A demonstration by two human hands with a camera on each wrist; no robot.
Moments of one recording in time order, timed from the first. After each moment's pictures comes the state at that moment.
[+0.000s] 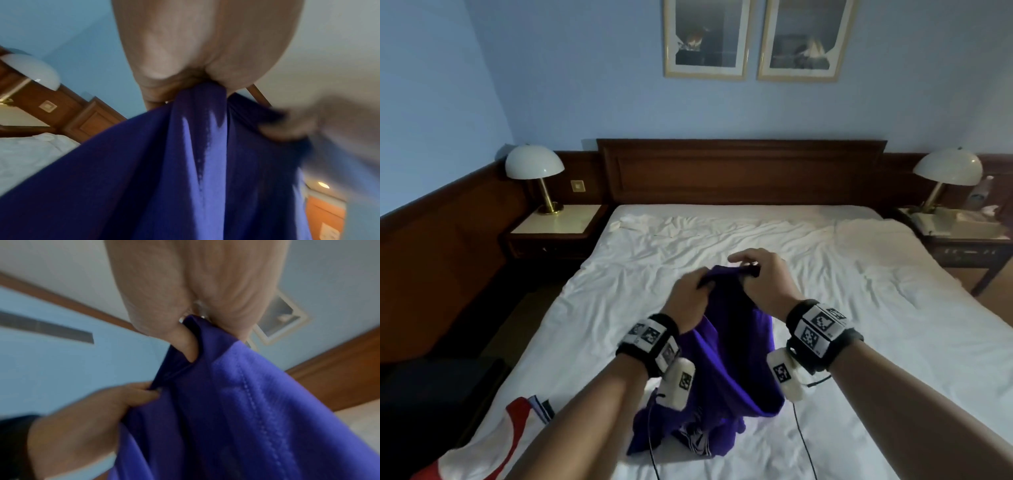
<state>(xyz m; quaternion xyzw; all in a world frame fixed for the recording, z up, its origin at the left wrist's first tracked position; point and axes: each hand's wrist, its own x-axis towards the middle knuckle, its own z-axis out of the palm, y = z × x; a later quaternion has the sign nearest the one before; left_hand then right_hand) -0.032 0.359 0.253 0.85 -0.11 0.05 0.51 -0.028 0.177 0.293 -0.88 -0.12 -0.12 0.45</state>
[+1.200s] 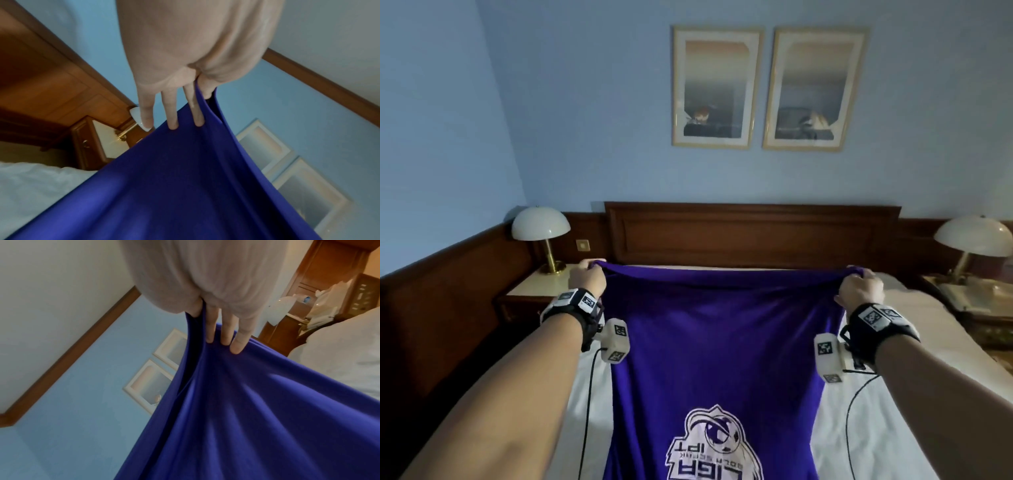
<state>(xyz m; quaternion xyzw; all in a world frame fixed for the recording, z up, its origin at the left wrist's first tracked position) 0.253 0.545 0.312 0.75 0.27 0.24 0.56 0.248 -0.004 0.329 -0.74 0.23 -0.22 0.60</state>
